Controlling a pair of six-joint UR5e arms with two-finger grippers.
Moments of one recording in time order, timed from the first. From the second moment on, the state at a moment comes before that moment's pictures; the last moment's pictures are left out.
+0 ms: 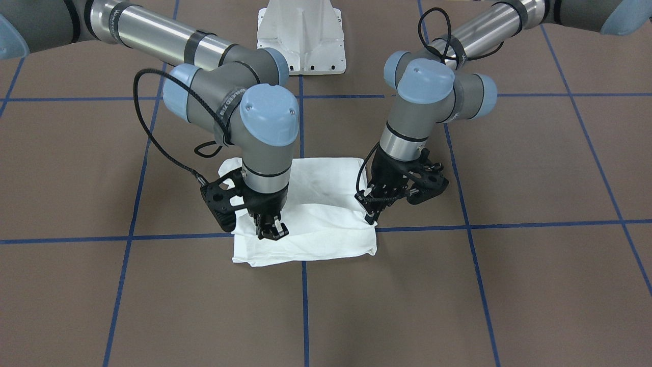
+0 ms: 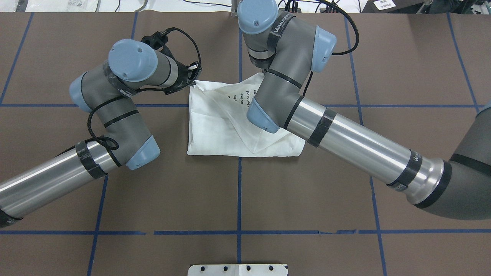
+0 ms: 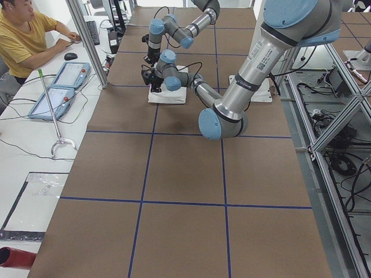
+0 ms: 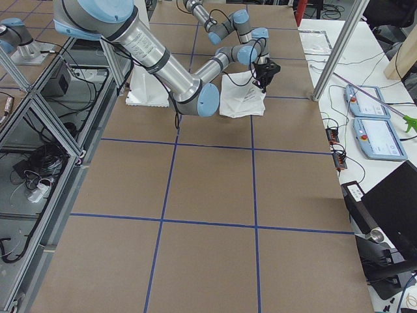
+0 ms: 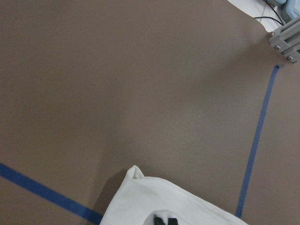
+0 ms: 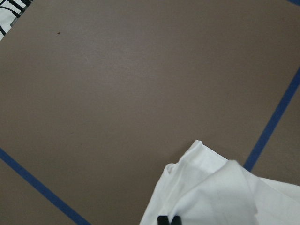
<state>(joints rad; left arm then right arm) -0.71 -2.27 -1.36 -2.13 -1.74 -1.67 0.72 -0.55 1.12 -1.51 1.77 2.00</state>
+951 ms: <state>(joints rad) -0.84 -2.30 -1.26 -2.22 -1.75 -1.48 0.90 -0.63 1.08 -1.40 1.92 1.58</state>
